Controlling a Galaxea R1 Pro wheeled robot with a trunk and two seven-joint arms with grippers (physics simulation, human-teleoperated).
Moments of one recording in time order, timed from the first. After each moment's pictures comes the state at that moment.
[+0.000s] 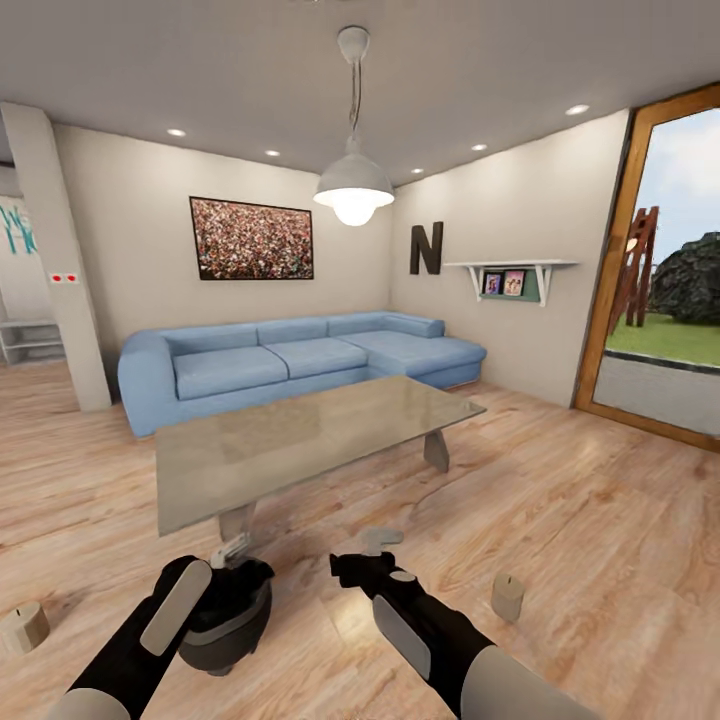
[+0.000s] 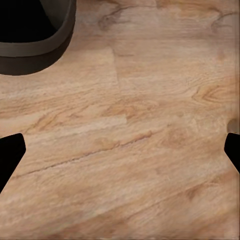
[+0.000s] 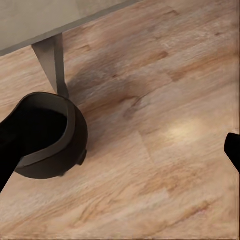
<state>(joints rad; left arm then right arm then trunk) -0.46 0.11 -0.17 -0.98 1.00 0.71 0.49 -0.63 0.17 0.74 -0.61 -0.71 0.15 -0.24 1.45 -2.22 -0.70</state>
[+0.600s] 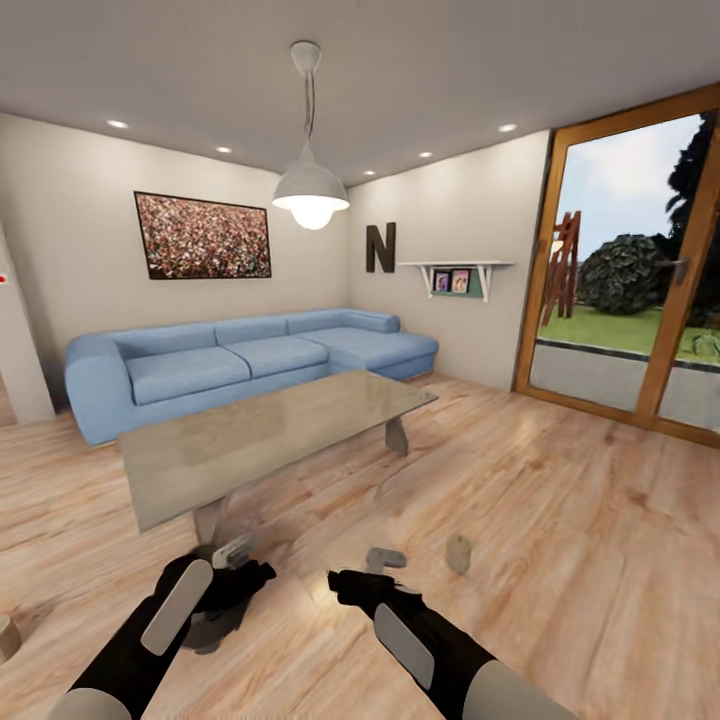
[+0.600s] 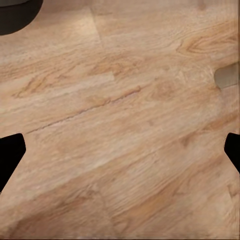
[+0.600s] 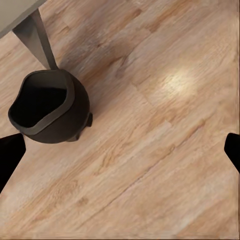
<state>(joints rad) -0.46 0.11 -0.17 -0.99 1.00 0.73 0.49 -0.60 0.17 0.74 -0.59 -0.89 0.17 -0.24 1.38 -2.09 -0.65</state>
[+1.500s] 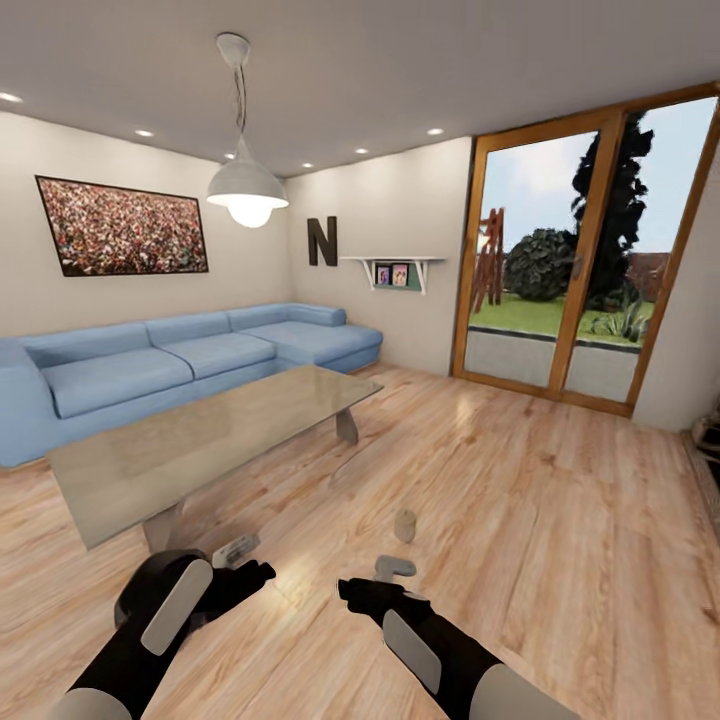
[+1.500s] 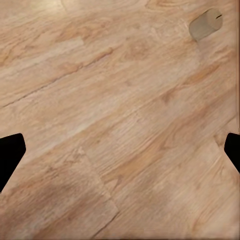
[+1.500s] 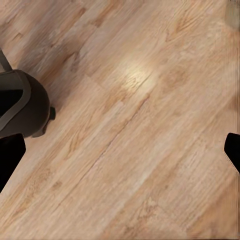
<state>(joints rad) -0.46 0.11 -0.17 -0.99 1.00 0.73 0.49 -0.60 0.16 0.74 -0.55 -0.89 0.16 -0.23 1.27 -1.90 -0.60</state>
